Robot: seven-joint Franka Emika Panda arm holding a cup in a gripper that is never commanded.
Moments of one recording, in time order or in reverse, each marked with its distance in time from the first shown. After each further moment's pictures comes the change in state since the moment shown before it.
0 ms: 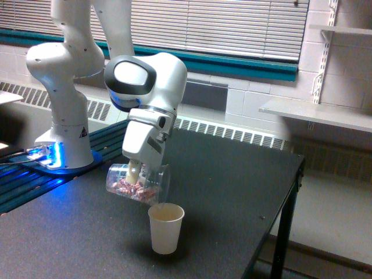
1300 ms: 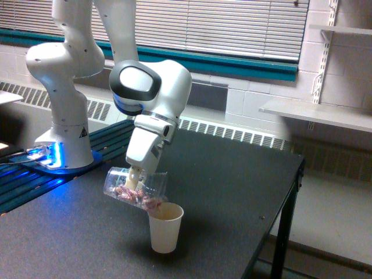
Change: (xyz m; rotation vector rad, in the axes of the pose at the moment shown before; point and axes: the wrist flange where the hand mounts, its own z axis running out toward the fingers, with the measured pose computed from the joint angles) arm -0.003 -0.007 0.012 -0.052 -0.044 -0.104
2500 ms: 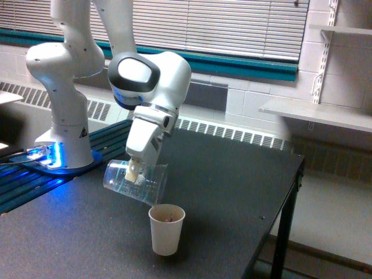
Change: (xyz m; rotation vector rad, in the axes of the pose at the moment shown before) arm 0.006 0.012 -0.016 -0.001 0.025 0.003
